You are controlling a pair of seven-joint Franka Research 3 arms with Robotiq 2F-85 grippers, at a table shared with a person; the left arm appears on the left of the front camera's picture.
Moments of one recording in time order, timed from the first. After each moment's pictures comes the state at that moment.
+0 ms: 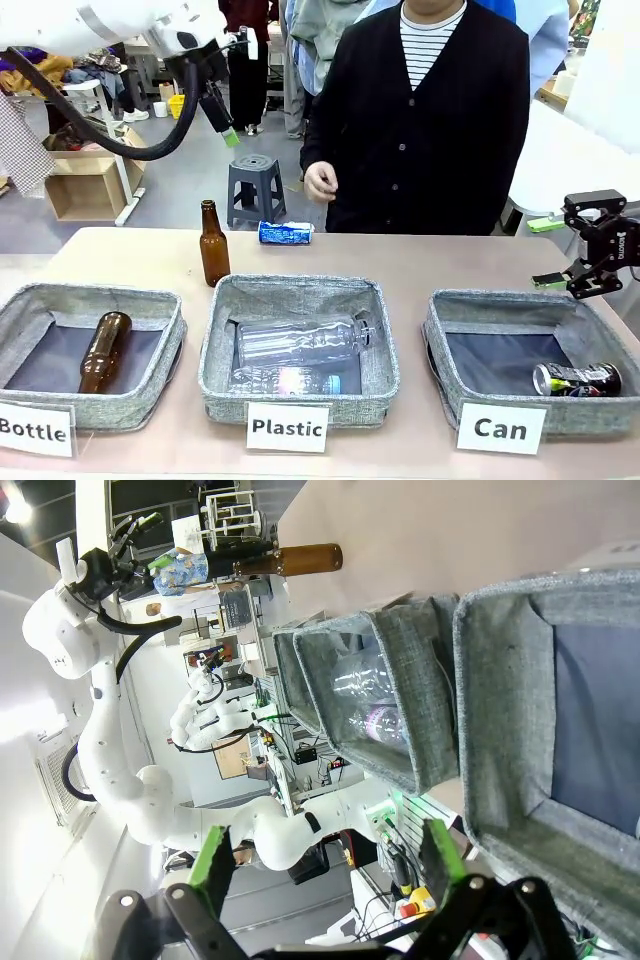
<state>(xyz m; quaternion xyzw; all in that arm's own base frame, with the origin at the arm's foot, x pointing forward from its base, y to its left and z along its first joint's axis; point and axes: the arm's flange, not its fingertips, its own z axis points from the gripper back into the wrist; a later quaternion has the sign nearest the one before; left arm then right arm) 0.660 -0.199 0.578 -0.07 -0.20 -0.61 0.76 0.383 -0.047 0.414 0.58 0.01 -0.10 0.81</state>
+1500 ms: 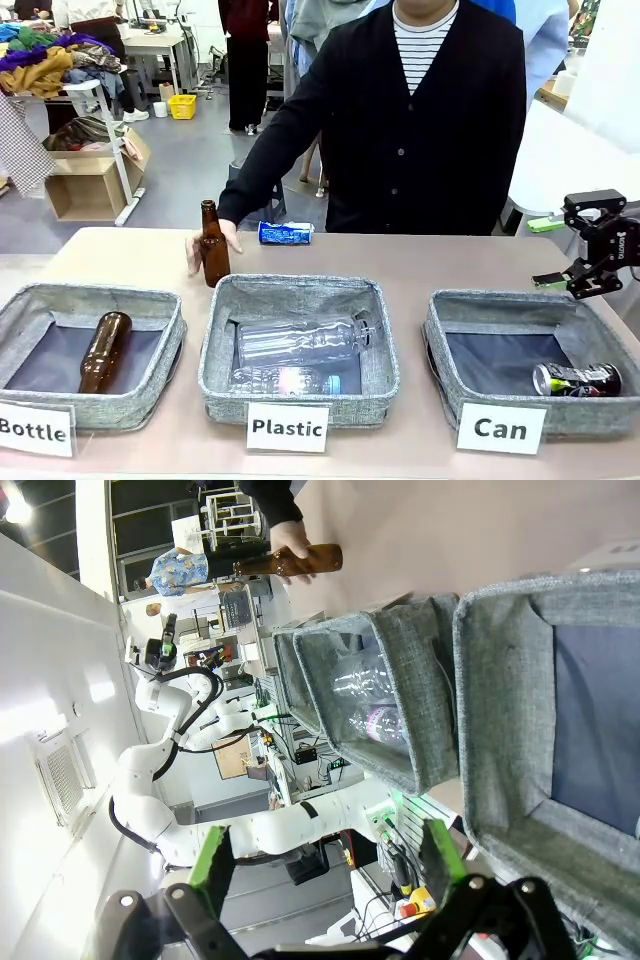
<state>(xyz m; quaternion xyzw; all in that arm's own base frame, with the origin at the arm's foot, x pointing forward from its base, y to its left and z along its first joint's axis) 0.507 0.256 0.530 -0.36 -0.46 -0.35 0.73 0.383 -0.047 0.414 0.58 0.01 -0.10 0.81</state>
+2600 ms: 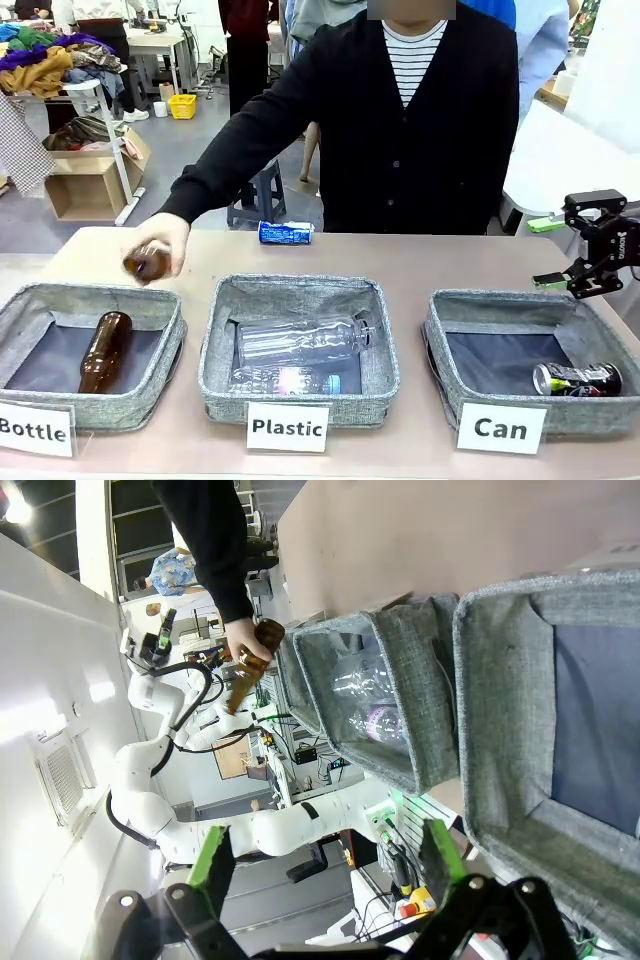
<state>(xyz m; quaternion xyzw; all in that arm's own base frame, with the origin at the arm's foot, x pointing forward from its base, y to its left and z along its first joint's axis) 0.502 0.293 0.530 -0.35 -0.44 -0.29 0.77 0.383 -0.047 0.414 0.58 0.01 -0.10 0.81</state>
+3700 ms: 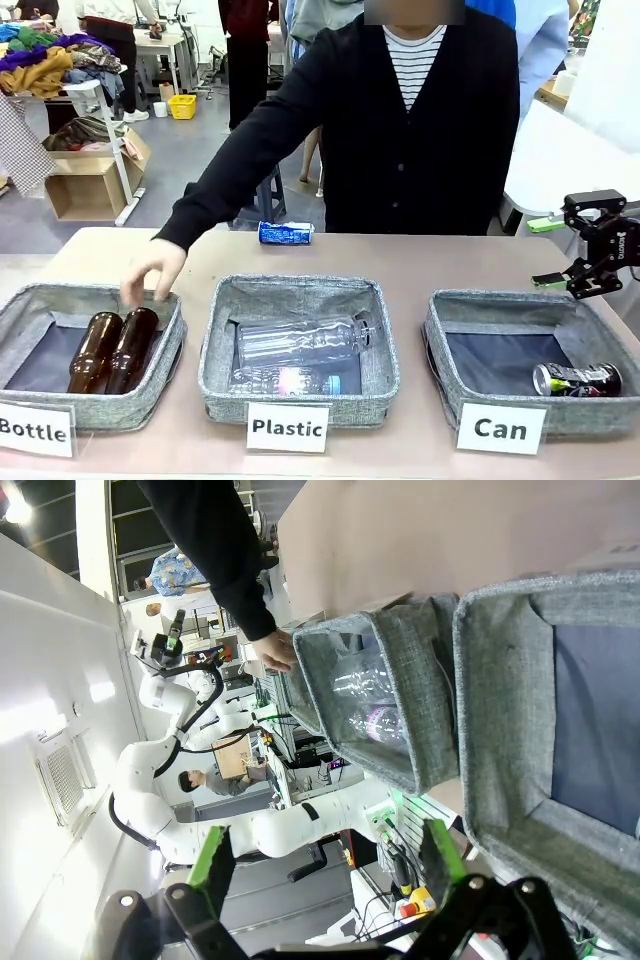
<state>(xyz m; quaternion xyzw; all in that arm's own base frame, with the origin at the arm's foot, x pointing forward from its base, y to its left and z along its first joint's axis) 0.518 0.255 0.517 -0.36 -0.43 -0.31 0.76 0.383 -0.047 0.414 0.58 0.01 -0.10 0.81</state>
